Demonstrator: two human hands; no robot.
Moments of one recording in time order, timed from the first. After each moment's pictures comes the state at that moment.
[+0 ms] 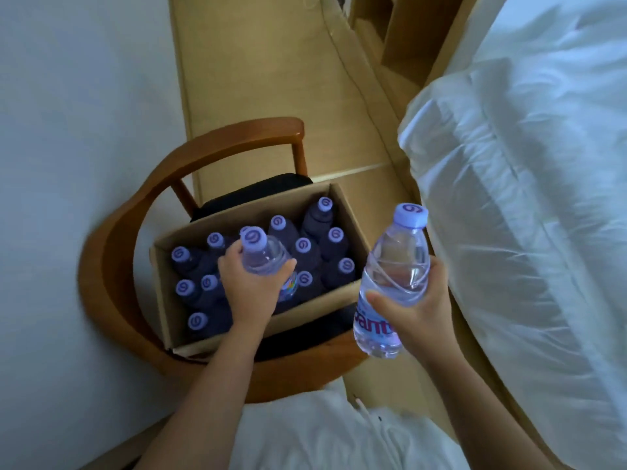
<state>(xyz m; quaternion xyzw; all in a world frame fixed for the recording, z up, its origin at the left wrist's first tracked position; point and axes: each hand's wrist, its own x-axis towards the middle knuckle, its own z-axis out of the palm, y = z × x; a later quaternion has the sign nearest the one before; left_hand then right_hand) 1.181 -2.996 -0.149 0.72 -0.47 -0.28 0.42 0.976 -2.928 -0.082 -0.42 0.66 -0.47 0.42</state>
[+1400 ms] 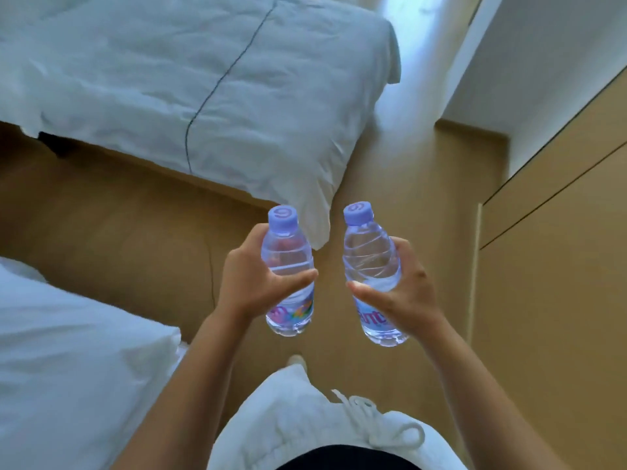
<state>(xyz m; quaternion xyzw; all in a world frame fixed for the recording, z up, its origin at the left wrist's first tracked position) 0.557 -2.294 -0.026 -0.44 -0.75 -0.44 -0.21 0.749 -2.202 -0.042 0.43 0.73 -0.44 -0.29</state>
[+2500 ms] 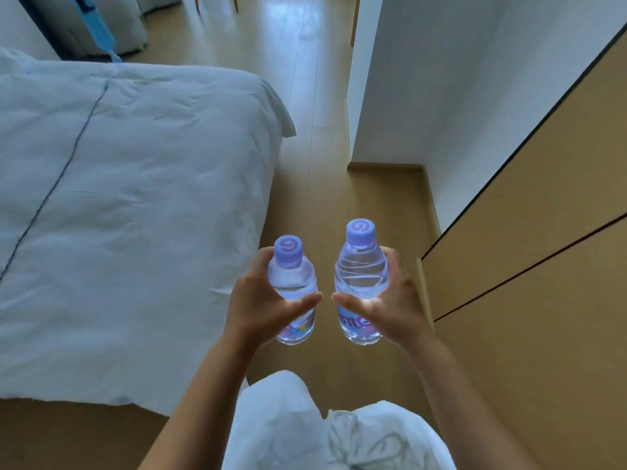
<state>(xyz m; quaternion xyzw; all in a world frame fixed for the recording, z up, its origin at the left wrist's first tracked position) 0.556 -1.707 -0.046 -0.53 -0.69 -0.39 -0.29 0.749 -1.667 -0.054 0.56 0.62 -0.42 -0.34</state>
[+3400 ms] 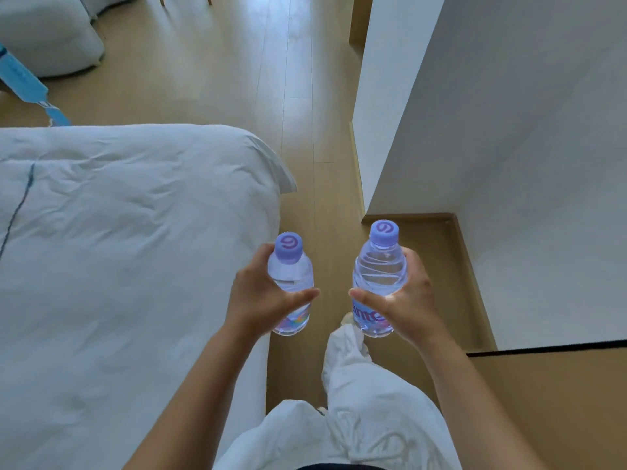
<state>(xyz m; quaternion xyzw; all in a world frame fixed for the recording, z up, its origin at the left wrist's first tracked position) 0.394 -1.166 -0.062 -0.55 -0.69 -0.35 -0.32 0.611 -1.148 -0.074 0.61 0.59 -0.40 -0.34</state>
